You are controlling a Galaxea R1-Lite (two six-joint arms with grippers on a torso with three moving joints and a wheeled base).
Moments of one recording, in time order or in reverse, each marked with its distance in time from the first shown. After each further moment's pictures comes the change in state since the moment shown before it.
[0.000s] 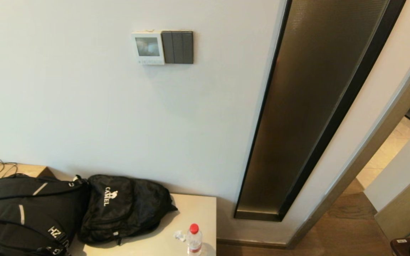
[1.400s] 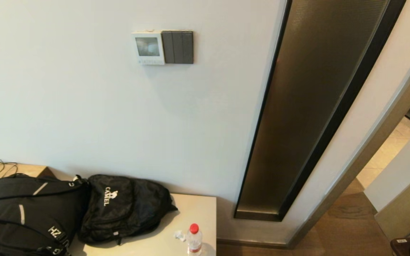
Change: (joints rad) left arm -0.046 0.602 -0.432 -0.275 -0.097 -0.073; right arm 0.001 0.000 0.000 0.001 0.001 0.000
